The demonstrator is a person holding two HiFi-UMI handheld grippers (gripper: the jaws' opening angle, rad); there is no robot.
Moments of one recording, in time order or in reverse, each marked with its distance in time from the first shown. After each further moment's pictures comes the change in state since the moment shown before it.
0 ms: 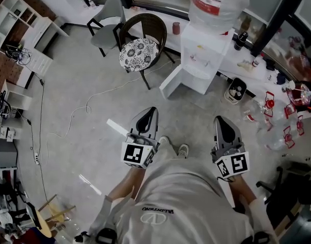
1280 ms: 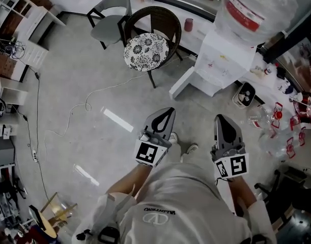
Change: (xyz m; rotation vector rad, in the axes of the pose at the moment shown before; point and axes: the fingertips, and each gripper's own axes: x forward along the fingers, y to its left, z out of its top) left arm 0.087 0.102 -0.039 -0.048 0.051 -0.135; right arm 0.173 0.034 -0.017 -0.051 0.032 0.019
